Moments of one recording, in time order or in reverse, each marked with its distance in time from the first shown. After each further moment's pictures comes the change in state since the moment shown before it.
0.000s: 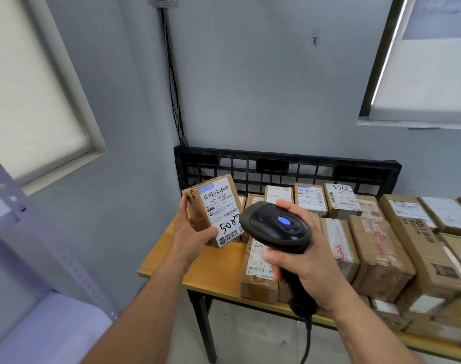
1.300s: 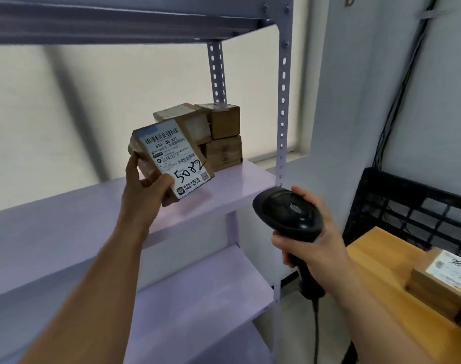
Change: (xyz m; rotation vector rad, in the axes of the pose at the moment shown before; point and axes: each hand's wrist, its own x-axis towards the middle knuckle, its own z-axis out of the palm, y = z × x) left_hand -0.217 0.097 -0.383 0.119 1.052 0.116; right_hand 0.032 -0.031 0.318 0.217 -0.605 -0.105
